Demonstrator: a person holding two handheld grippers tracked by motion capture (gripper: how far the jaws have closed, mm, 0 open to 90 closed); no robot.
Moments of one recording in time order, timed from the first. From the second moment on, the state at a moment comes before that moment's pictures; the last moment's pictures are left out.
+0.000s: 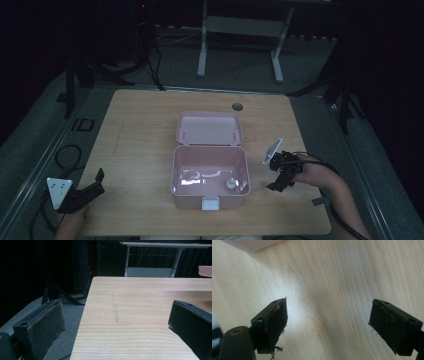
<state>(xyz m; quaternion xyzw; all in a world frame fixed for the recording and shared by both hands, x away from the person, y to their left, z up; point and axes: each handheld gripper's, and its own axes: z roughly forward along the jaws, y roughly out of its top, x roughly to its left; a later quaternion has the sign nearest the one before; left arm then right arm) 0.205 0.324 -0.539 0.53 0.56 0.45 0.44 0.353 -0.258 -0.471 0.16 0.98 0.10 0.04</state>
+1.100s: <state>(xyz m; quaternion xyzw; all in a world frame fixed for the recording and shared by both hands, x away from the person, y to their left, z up) 0.205 0.326 -0.541 0.53 0.57 0.45 0.44 0.322 -0.332 -0.531 0.41 0.85 0.26 0.21</state>
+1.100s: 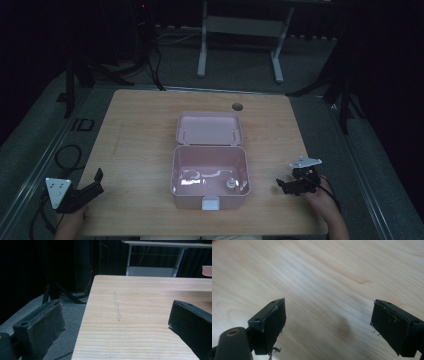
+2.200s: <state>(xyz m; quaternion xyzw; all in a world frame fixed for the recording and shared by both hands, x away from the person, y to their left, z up) 0.204 0.326 -0.540 0.53 0.57 0.45 0.44 0.307 -0.338 -0.547 0.57 0.64 0.38 0.36</state>
